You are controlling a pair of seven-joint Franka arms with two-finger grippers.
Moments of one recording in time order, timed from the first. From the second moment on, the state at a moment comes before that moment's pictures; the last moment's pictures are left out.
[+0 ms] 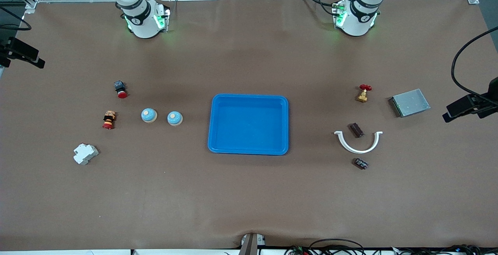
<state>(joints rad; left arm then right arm) 0.17 0.23 -0.20 -1.32 0.00 1.66 -0.16 0.00 -0.03 -0.09 -1.49 0.03 1.41 -0.03</state>
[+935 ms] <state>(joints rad) -0.04 0.19 -0.01 -1.32 0.00 1.60 -0.22 -0.02 0.00 -0.09 -1.47 0.03 1.42 -0.03</state>
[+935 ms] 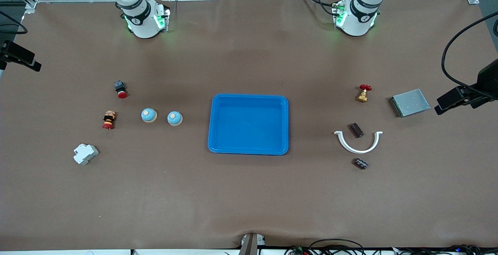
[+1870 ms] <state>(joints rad) 0.02 0.10 -0.06 -1.40 -0.01 1.57 -0.16 -0.02 0.02 -0.09 -1.47 0.03 1.40 -0.03</state>
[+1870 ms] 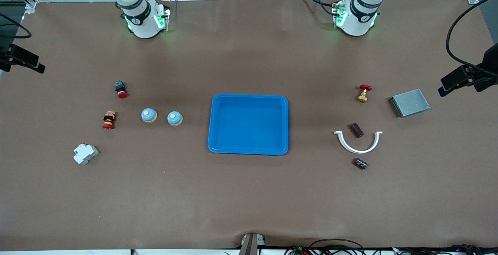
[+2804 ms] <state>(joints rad) 0.05 0.10 -0.07 -1.42 -0.01 1.58 -0.14 -0.02 0.02 -0.08 -1.47 0.03 1.43 -0.05</state>
